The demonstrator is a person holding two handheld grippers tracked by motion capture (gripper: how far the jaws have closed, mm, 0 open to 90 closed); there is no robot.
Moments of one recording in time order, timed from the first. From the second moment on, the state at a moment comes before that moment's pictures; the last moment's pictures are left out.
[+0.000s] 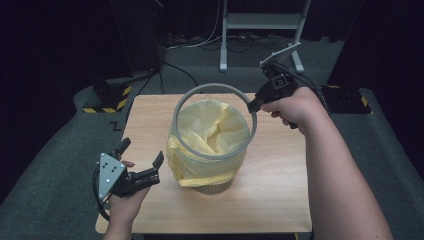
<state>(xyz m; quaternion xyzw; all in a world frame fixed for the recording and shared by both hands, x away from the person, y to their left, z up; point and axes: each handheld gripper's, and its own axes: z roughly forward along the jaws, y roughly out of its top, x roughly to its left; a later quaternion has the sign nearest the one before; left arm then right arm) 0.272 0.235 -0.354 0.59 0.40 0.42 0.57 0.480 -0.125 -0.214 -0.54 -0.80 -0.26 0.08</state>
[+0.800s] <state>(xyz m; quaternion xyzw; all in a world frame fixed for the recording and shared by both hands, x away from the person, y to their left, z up) 0.285 0.219 -0.341 0.58 0.39 0.42 0.58 0.484 -0.107 -0.231 -0.53 -0.81 -0.25 0.09</state>
